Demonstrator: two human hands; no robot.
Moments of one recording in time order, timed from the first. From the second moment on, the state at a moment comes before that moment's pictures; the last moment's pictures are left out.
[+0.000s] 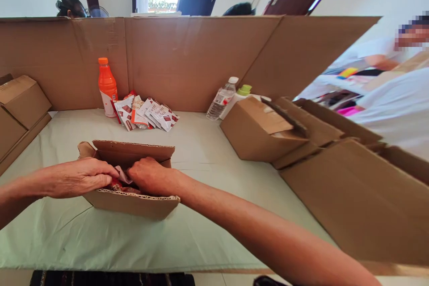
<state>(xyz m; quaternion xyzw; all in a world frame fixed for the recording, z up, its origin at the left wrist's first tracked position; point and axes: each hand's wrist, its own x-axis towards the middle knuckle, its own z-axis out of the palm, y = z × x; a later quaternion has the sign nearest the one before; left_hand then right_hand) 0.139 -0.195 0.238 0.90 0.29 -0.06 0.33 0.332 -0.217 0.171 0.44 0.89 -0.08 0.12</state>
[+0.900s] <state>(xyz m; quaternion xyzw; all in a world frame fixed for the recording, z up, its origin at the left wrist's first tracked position) 0.150 -0.190 0.203 0.93 0.30 -0.21 0.01 0.330 -0.219 0.173 0.43 0.89 -0.13 0.13</state>
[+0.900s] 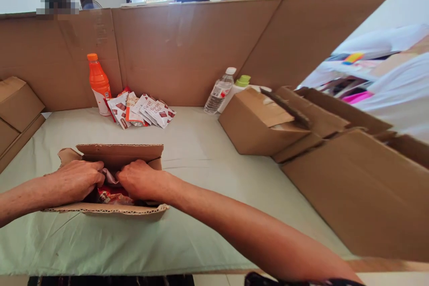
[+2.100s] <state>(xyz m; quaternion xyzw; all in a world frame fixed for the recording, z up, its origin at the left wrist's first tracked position) 0.087 -0.211 0.222 0.92 0.33 0.21 0.07 0.355 -0.235 0.203 0.48 0.86 -0.13 -0.08</state>
